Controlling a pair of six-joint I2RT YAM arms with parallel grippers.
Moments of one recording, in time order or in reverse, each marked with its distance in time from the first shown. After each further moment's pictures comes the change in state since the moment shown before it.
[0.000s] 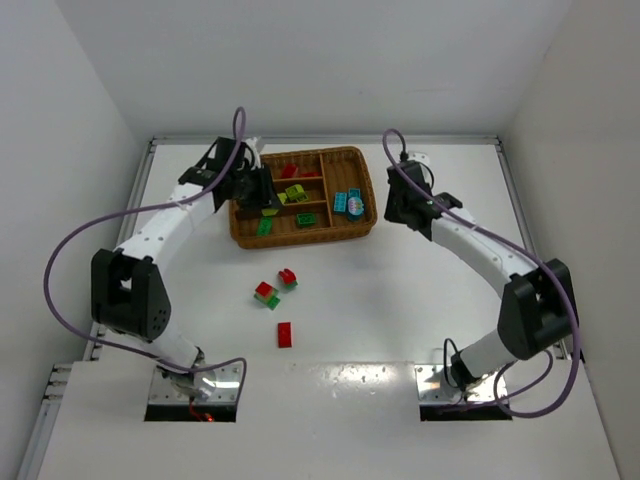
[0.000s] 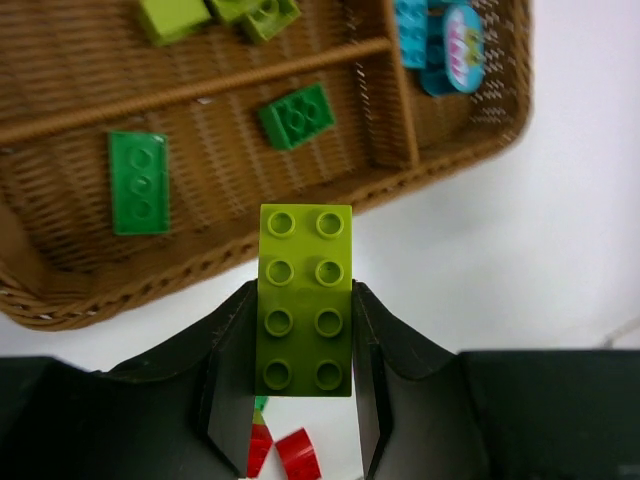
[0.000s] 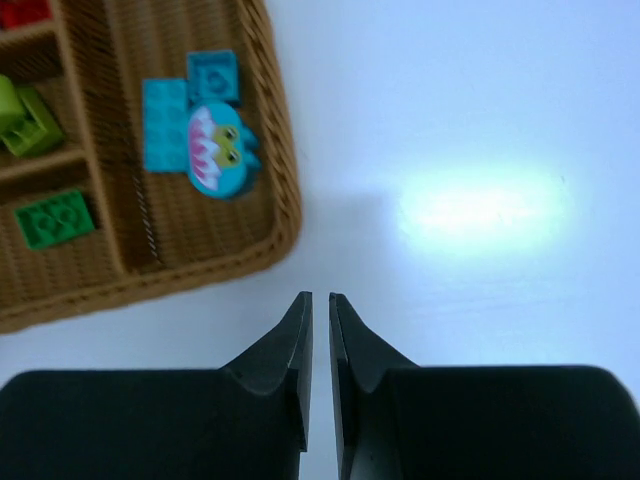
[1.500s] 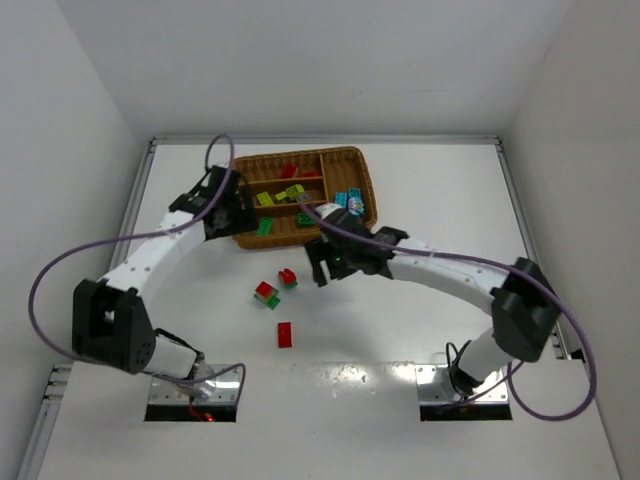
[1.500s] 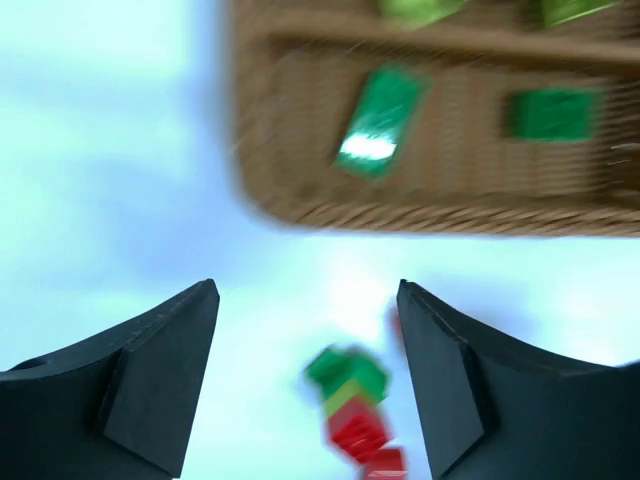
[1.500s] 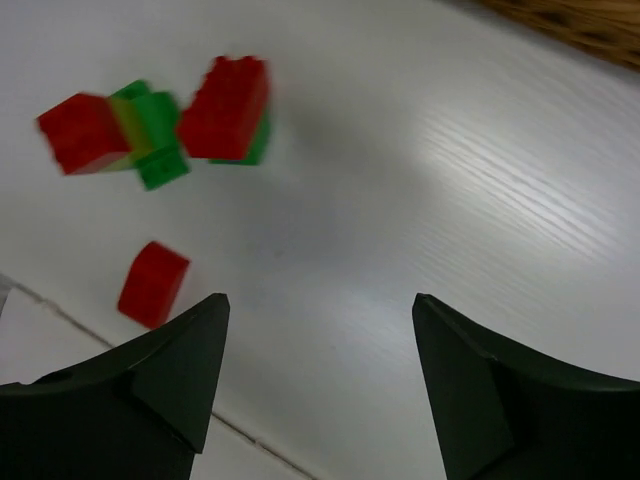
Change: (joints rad) left arm -0.036 -0.132 -0.161 -0.066 -0.523 -0.062; right arm 0.400 -0.030 -0.094 -0.090 -0.212 -0.051
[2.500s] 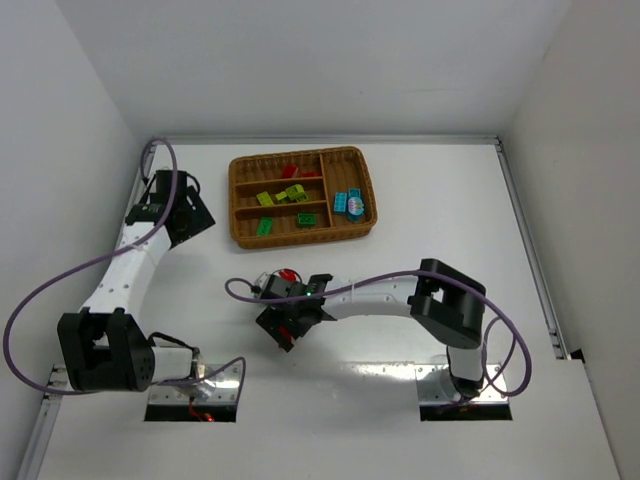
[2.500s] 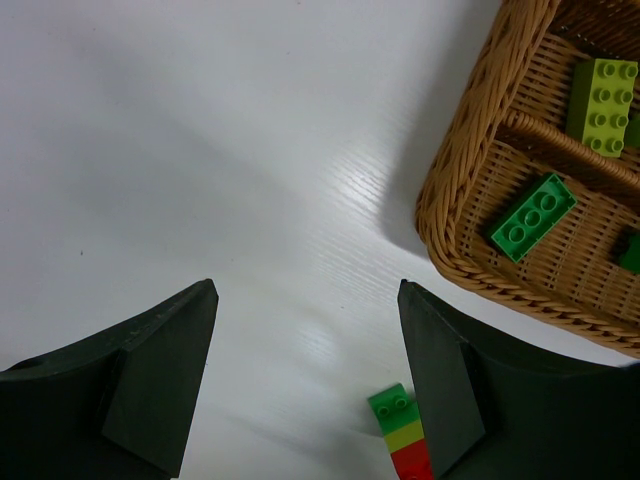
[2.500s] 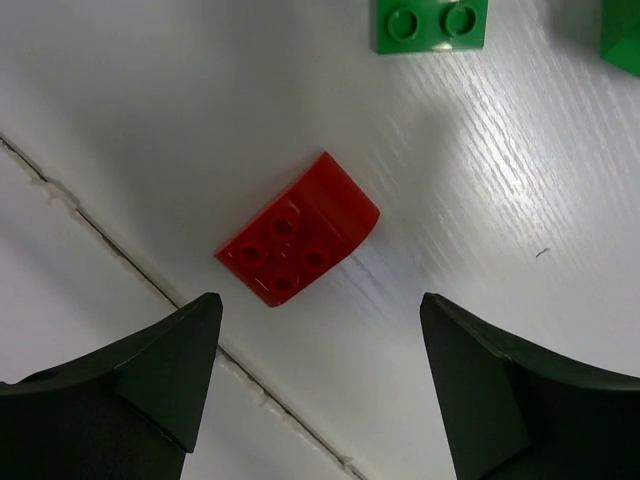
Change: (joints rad) left arm 0.311 -0.166 -0.119 -0.048 -0.032 -0.065; right arm 0.399 0.398 0.153 0.019 -0.064 -0.060
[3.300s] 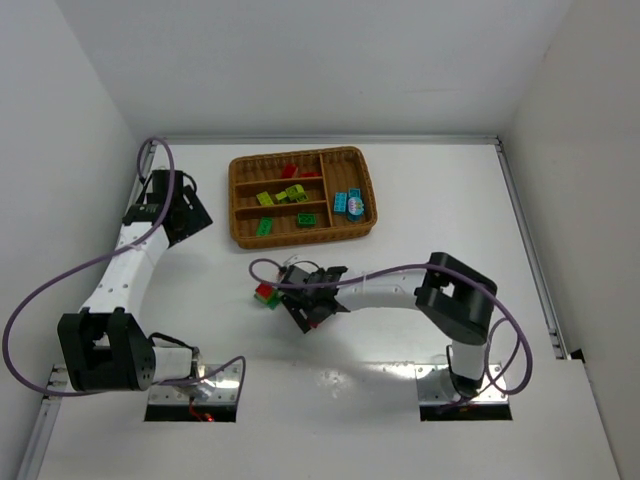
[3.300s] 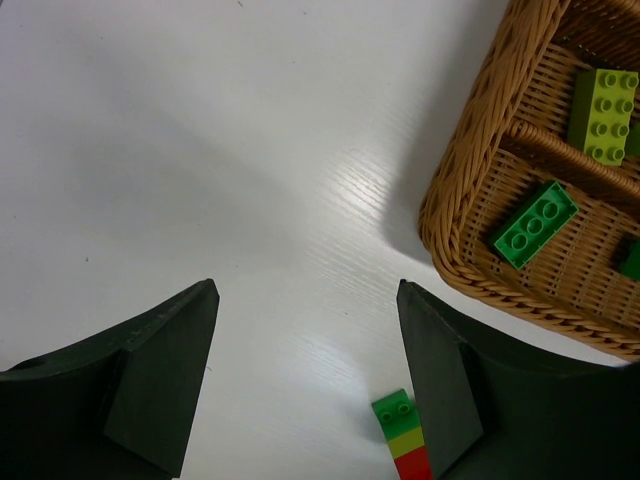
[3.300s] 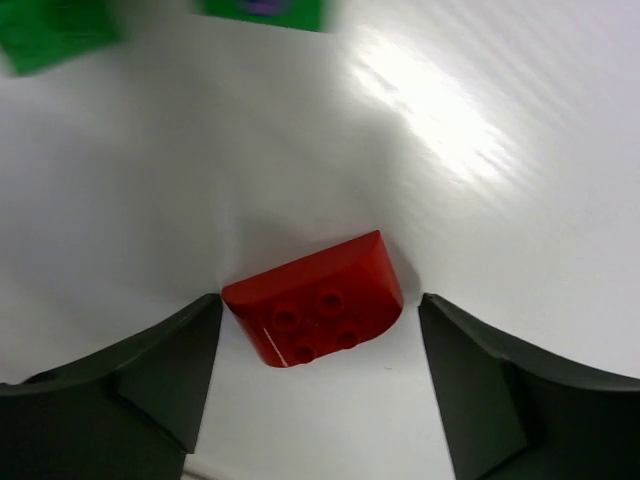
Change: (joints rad) left arm 0.025 0.000 -0.001 0.014 0.010 0.015; right arm -0.084 -0.033 -0.109 0.033 0.197 0.077
